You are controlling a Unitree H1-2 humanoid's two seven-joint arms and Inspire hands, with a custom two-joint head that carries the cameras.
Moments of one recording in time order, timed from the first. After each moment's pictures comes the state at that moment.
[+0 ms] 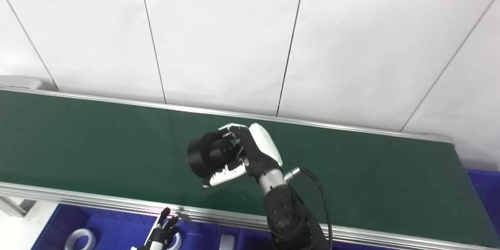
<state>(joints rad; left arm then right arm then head) 0.47 -0.07 -0.30 -0.23 0.06 0.05 0.01 -0.18 -0.02 0.28 -0.14 -0.48 0.33 0.13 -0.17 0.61</state>
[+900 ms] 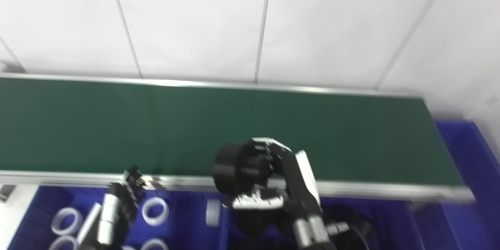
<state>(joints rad) 0.37 0.05 -0.15 -0.41 -0.16 0.28 -0.11 0.37 0.01 0.23 -0.66 -0.41 0.31 0.05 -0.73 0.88</state>
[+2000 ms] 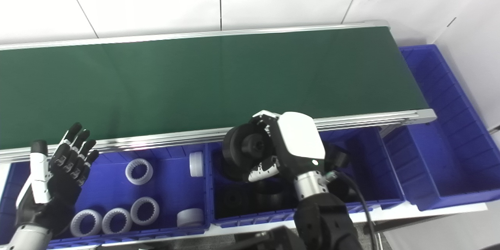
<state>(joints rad) 0.31 0.16 -0.03 -0.47 -0.34 0.46 -0.15 0.42 -0.07 0.23 -0.63 -1.29 0.31 0.30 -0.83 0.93</state>
